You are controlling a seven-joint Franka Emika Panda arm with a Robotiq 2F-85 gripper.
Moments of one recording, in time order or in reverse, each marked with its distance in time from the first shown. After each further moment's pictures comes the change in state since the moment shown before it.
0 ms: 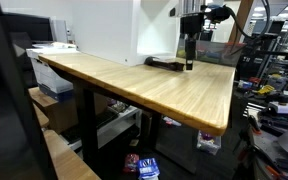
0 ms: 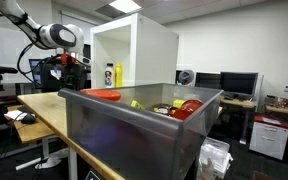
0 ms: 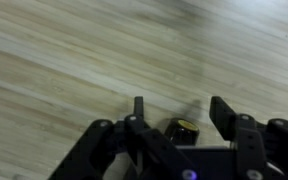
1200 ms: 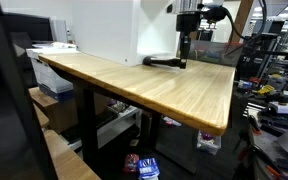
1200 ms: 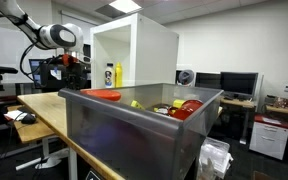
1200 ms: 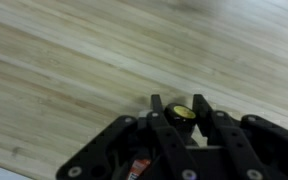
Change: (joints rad) arm 0.002 0.007 0.009 0.012 -0.004 0.066 0.005
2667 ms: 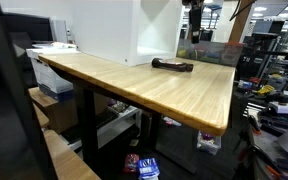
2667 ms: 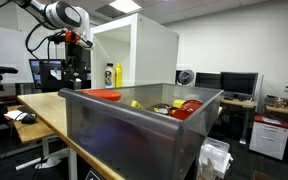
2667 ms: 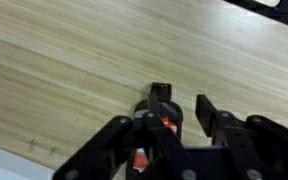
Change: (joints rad) arm 0.000 -0.002 -0.028 0.247 0.017 -0.422 -0.045
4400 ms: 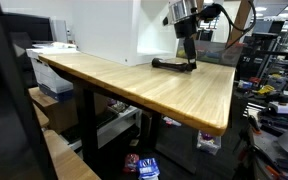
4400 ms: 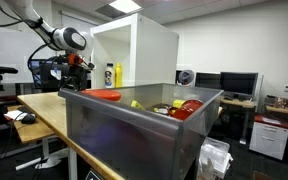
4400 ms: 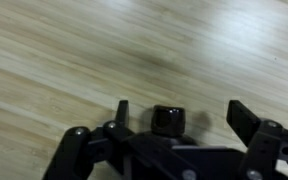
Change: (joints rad) arm 0.000 0.139 0.000 -0.092 -0.001 0.105 0.000
